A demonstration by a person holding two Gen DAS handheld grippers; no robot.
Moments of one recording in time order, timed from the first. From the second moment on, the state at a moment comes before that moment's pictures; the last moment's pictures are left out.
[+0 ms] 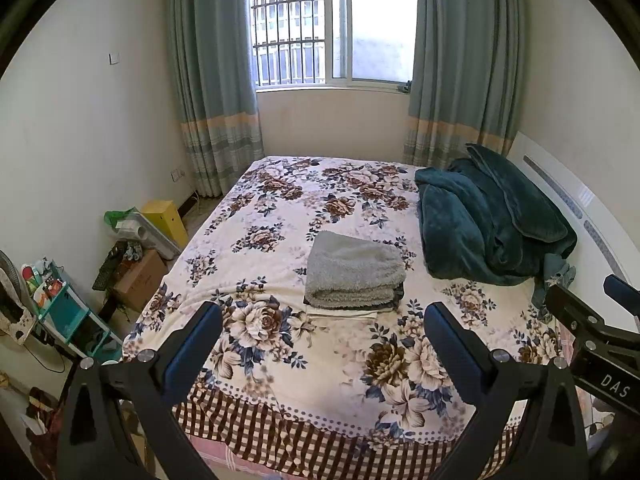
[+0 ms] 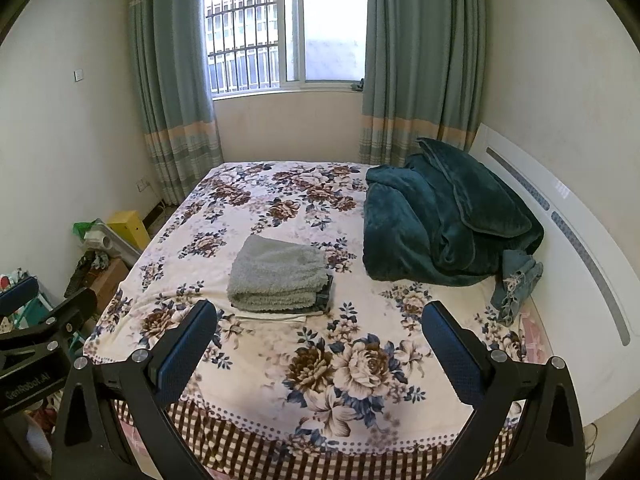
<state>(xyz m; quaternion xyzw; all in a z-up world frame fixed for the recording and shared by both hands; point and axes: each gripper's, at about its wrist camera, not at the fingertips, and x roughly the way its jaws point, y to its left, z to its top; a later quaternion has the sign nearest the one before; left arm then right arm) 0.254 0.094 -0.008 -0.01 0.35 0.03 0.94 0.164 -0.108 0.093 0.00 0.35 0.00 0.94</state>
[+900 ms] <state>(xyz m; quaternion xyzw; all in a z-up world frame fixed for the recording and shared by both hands) 0.259 0.098 -0.003 -0.01 0.34 0.03 0.94 0.169 -0.104 0.090 0.00 0.35 0.01 0.94</state>
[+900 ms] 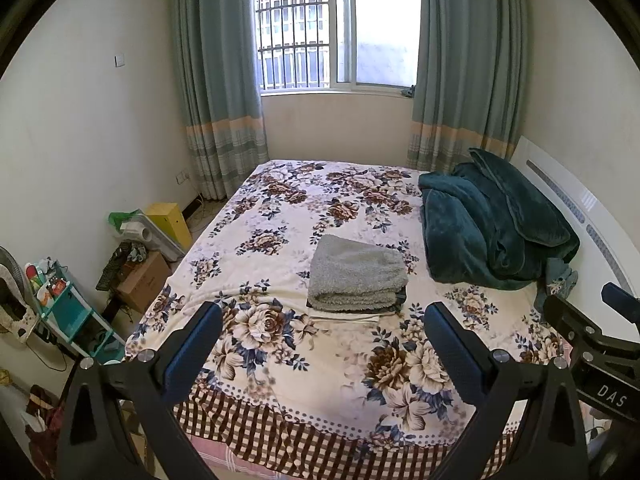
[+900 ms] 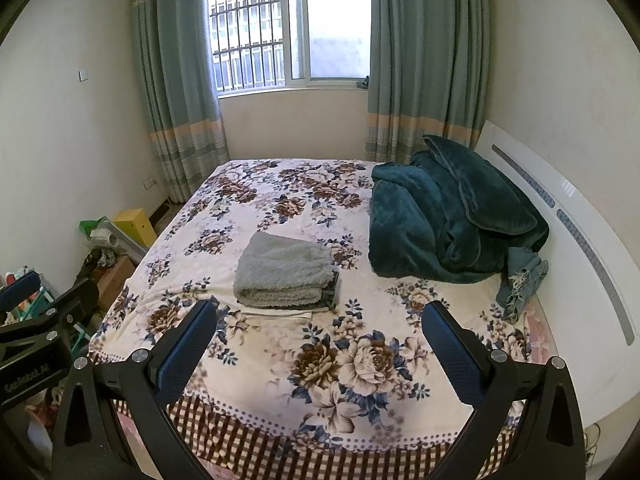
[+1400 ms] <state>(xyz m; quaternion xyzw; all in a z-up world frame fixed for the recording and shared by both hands) 0.256 0.100 0.001 -0.01 0.34 0.04 0.94 0.165 -0.099 0.087 0.00 0.35 0.01 0.94</state>
